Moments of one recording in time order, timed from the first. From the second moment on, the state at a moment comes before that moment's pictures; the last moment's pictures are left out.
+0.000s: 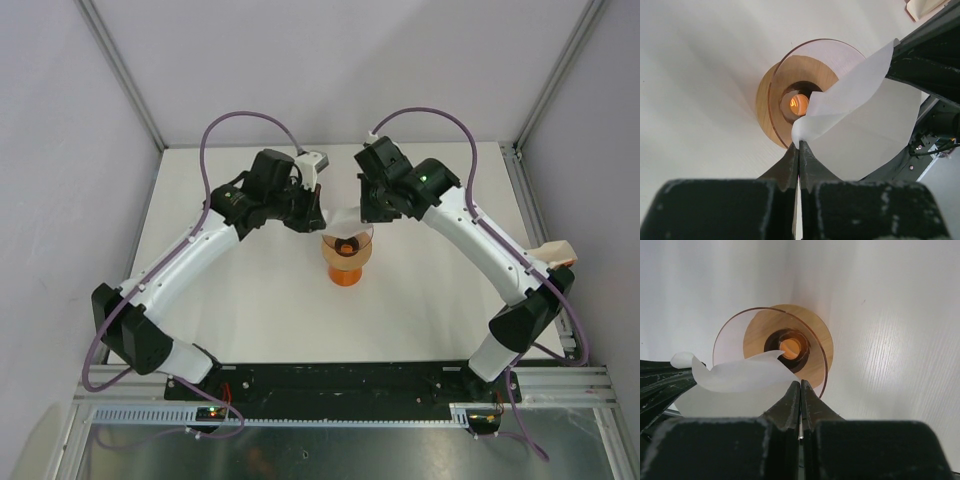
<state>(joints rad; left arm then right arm) -0.60 1.46 1.45 -0.70 0.29 -0.19 0.73 1.65 1.85 -1.12 0.20 0.57</state>
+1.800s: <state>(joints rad) -0.57 1.45 1.53 -0.71 0.24 -0.07 0.77 1.52 1.75 -0.92 0.24 0.46</state>
